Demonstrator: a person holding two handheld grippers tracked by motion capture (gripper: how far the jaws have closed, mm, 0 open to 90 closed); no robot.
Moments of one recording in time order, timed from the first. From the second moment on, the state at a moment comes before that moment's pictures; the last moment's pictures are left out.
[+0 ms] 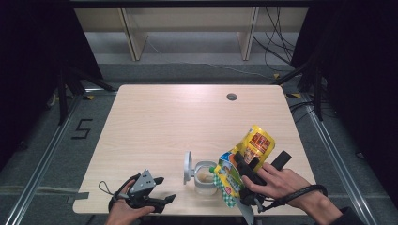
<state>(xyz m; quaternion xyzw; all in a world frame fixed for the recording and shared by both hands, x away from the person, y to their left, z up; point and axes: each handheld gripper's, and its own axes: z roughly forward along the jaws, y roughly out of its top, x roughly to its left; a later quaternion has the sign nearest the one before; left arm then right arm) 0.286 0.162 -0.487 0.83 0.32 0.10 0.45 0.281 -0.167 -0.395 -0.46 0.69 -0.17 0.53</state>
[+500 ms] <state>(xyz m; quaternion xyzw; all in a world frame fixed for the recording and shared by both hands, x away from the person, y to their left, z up) 0.286 0.162 -0.486 0.83 0.32 0.10 0.45 0.280 -0.172 -0.398 -0.43 0.71 -0.15 0.54</state>
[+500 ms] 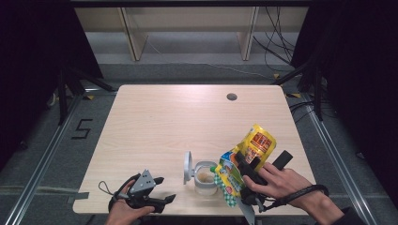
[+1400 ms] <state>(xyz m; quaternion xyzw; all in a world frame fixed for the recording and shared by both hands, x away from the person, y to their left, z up) 0.286 0.162 -0.486 0.83 0.32 0.11 0.45 0.280 -0.172 -0.396 -0.44 0.70 -0.16 0.53</state>
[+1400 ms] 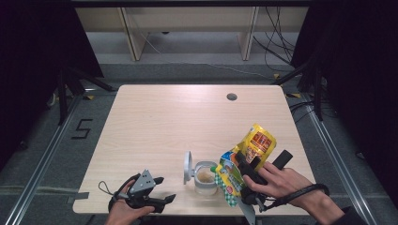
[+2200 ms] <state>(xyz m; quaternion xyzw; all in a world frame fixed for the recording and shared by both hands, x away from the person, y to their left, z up) 0.286 0.162 -0.486 0.83 0.32 0.11 0.45 0.280 -0.172 -0.394 -0.45 0.70 -0.17 0.53</state>
